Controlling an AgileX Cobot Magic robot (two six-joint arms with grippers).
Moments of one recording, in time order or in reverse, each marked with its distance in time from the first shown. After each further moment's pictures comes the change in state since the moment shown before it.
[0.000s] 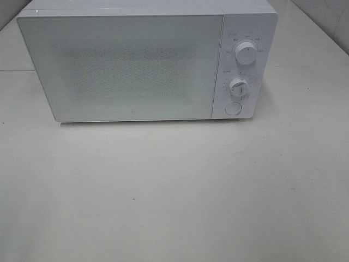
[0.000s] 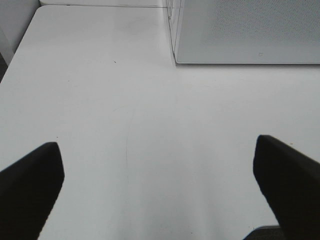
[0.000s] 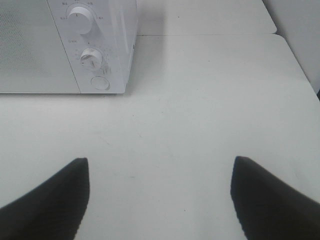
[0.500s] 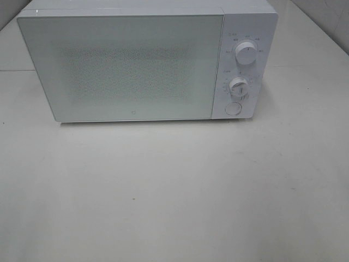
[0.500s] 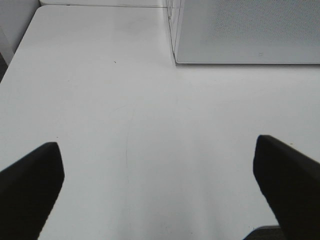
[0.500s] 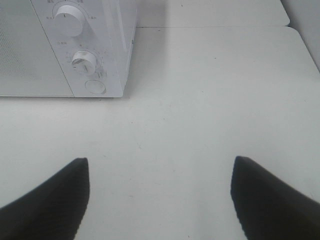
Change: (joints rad) left arm 0.000 0.000 0.000 0.000 0.000 0.000; right arm 0.000 0.311 0.000 0.001 -0.236 0.000
